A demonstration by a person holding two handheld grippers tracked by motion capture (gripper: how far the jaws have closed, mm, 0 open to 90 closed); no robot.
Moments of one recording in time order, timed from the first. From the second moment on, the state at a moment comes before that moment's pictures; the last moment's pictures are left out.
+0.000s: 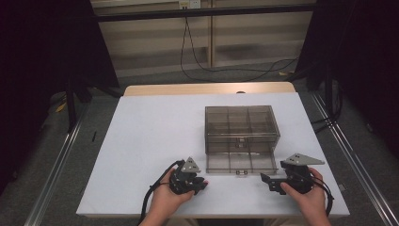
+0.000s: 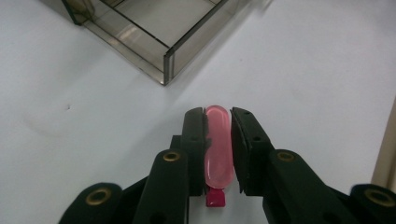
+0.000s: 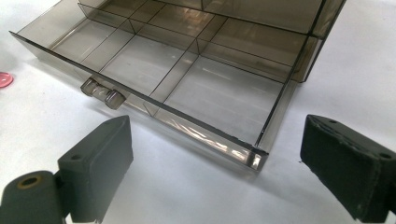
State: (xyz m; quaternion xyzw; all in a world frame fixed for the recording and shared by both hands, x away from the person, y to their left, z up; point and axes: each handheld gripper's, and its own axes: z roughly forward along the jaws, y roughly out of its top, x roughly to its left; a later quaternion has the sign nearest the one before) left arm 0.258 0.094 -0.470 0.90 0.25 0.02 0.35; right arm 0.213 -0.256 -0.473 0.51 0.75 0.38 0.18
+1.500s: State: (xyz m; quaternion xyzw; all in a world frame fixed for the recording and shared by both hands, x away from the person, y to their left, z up) left arm 0.266 0.098 -0.454 0.89 0.28 0.01 0.37; right arm 0.212 -0.254 -0.475 0.51 0.75 0.38 0.18
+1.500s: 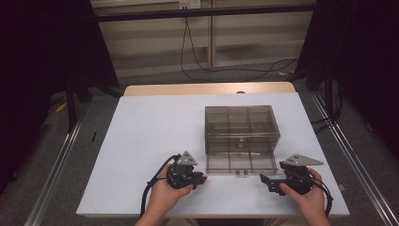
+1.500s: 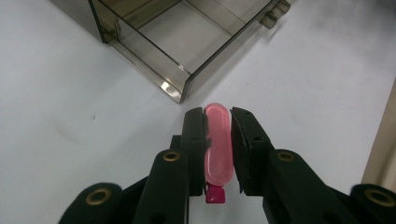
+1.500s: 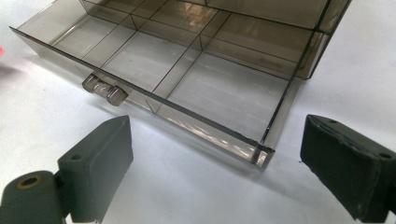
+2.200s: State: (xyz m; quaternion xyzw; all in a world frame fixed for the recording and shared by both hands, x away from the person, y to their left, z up) left arm 0.281 0.099 -0.436 0.88 0.29 0.00 0.38; right arm 0.212 -0.251 -0.476 0.51 0.75 0.38 0.18
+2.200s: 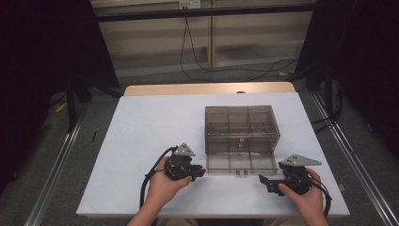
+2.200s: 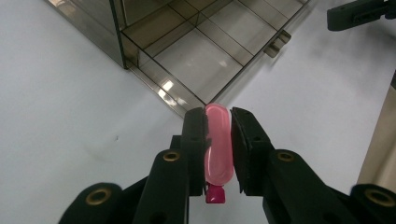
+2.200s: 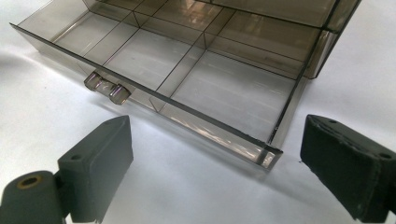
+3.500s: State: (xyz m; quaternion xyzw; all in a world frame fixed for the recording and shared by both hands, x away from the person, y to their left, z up) left arm 0.301 0.083 -0.410 0.88 0.29 0.00 0.39; right arm 0.212 -0.250 -0.475 0.51 0.75 0.38 0.18
